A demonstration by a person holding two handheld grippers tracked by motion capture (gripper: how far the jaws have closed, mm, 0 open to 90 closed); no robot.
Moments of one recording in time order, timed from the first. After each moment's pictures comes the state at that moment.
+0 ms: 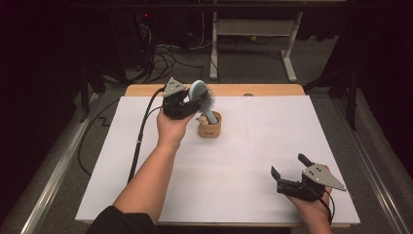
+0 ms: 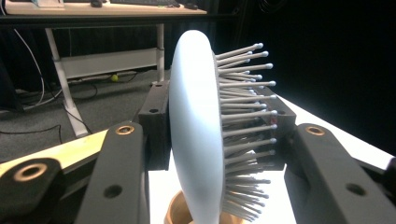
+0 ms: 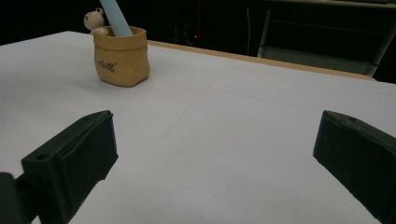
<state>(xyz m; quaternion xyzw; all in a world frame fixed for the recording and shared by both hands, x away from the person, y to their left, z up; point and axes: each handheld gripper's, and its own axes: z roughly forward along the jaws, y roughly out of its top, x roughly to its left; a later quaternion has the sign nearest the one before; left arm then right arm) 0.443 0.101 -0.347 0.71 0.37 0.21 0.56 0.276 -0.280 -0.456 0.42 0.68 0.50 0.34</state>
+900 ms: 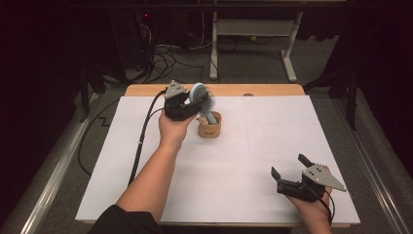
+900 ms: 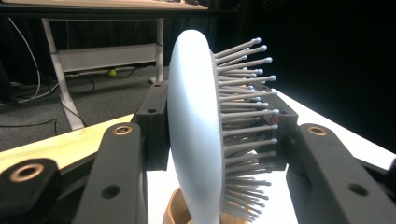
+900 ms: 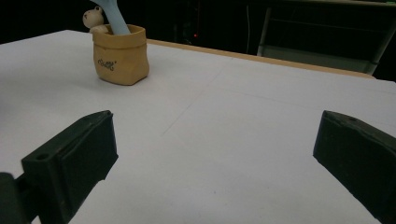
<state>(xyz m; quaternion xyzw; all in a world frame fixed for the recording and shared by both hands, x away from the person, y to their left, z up) 0.449 0.100 -0.359 0.71 0.37 0.20 0.57 0.275 -0.280 -0.457 0.42 0.68 0.50 0.34</state>
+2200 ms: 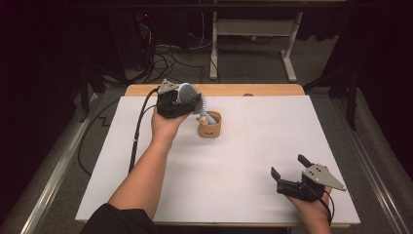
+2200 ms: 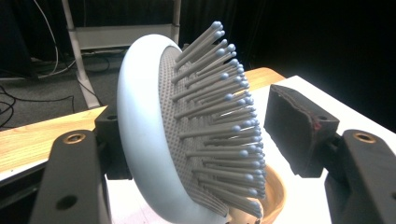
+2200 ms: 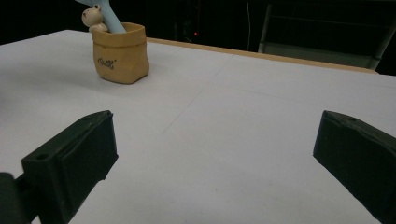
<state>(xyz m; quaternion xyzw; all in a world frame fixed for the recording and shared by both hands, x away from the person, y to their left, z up) 0.462 0.123 -0.363 0.71 0.41 0.20 0.53 0.276 -0.280 -0.458 0.43 0.68 0.50 0.33</state>
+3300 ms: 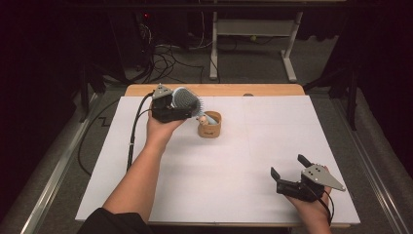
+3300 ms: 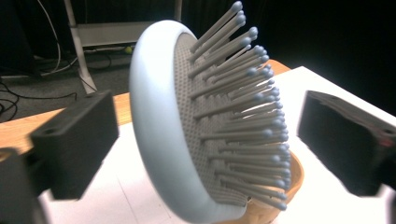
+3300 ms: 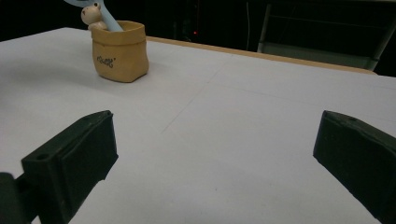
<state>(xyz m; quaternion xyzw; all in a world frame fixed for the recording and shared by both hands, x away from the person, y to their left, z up) 0.459 0.141 -0.377 0.72 0.41 0.20 0.53 0.276 -0.279 -0.458 0.43 0.68 0.49 0.34</state>
